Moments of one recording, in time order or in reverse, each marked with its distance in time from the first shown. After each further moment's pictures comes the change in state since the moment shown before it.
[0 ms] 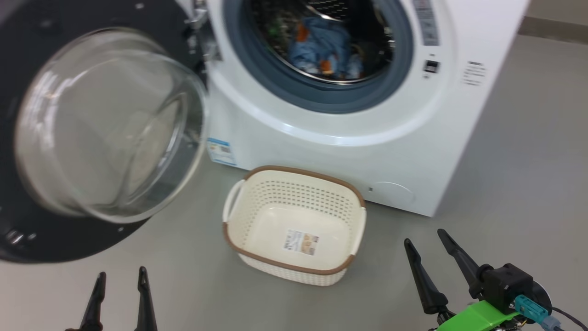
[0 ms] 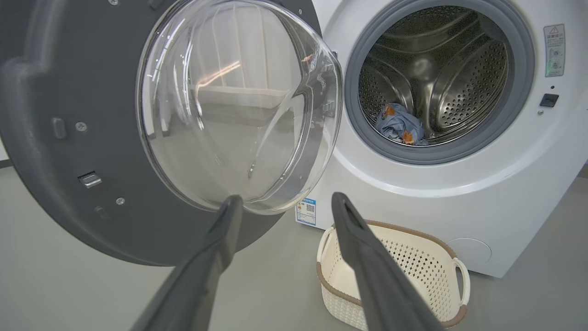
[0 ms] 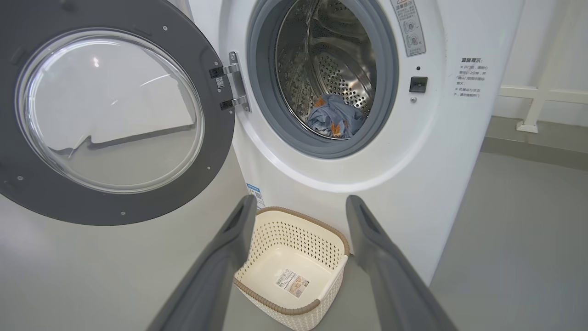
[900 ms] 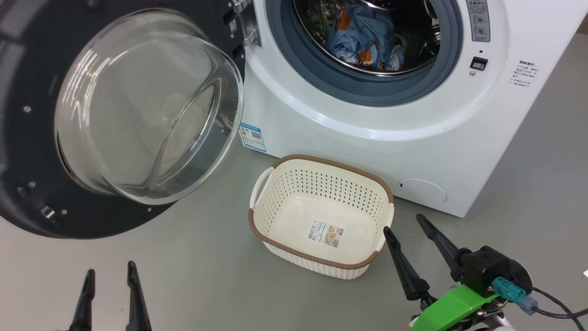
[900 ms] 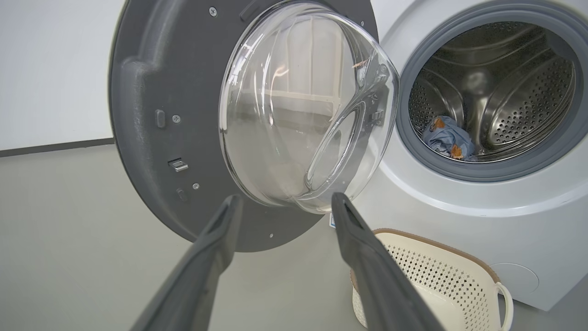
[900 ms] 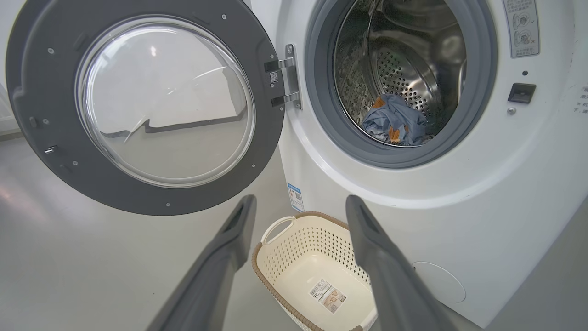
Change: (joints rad) left arm 0.004 -0.042 0.053 -0.016 -0.006 0.002 -0.019; right arm -0.082 -0.003 0.067 0.034 -0.011 0.000 0.020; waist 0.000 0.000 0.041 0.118
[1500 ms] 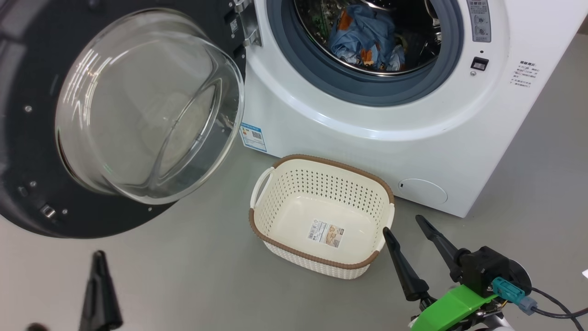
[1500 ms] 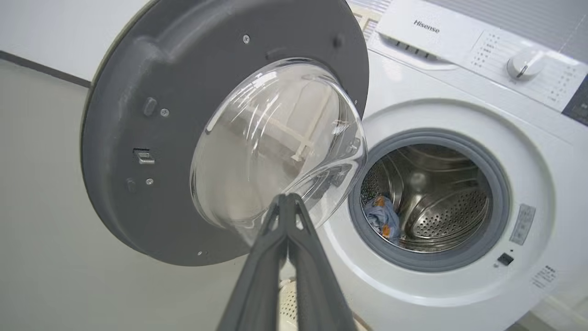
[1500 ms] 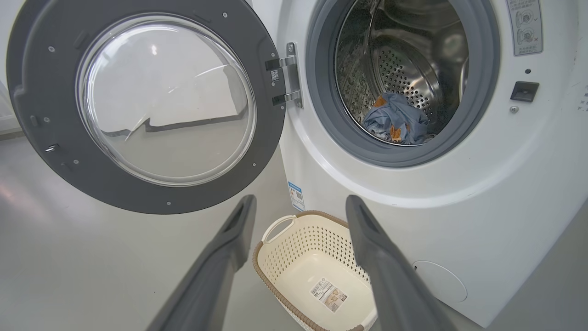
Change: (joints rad) left arm 0.000 -0.123 0.122 -0.081 -0.267 -0.191 -0.003; right arm 0.000 0.000 0.002 0.004 0.000 0.000 0.000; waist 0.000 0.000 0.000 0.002
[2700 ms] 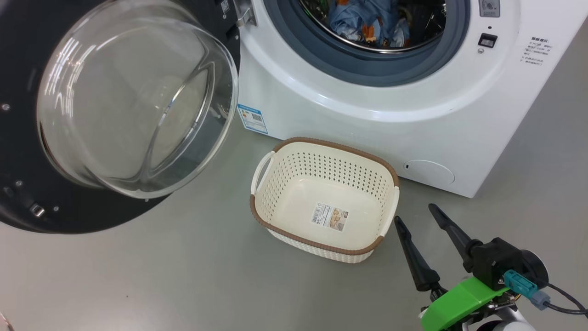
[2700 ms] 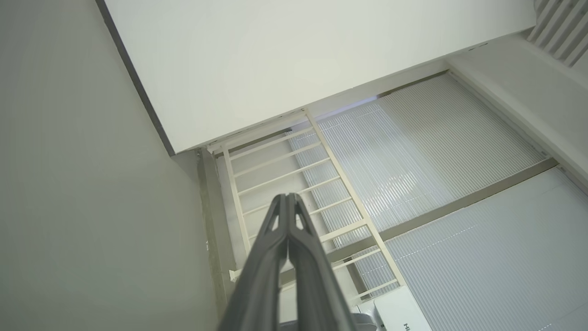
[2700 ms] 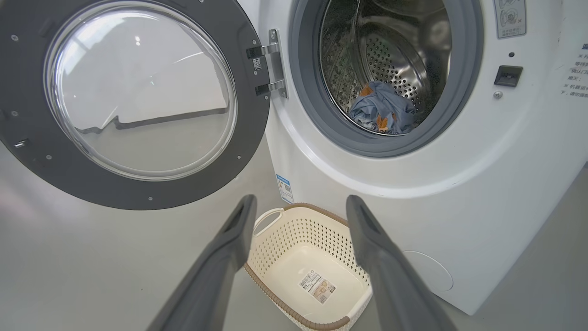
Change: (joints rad) left arm -0.617 0.374 0.494 0.575 -1.005 -0.128 0.232; right arm -0.001 -0.001 -0.037 -0.067 -0.036 0.000 0.043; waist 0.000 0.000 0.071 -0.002
